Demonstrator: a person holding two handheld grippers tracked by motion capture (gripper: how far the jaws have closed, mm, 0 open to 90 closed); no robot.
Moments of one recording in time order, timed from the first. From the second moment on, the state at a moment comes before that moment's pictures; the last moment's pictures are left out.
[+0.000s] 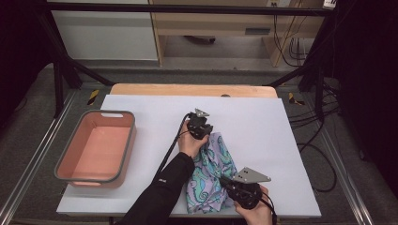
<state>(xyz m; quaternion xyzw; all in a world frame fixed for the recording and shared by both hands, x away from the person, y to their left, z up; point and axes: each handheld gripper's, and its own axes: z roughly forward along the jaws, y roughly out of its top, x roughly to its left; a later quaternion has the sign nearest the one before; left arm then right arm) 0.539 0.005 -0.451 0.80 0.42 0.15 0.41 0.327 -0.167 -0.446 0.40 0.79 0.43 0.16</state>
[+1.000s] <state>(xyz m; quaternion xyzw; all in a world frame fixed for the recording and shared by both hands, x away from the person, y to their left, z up) 0.458 0.136 -0.438 0.79 0.39 0.11 0.46 0.366 -0.161 -0.446 0.37 0.81 0.43 0.16</state>
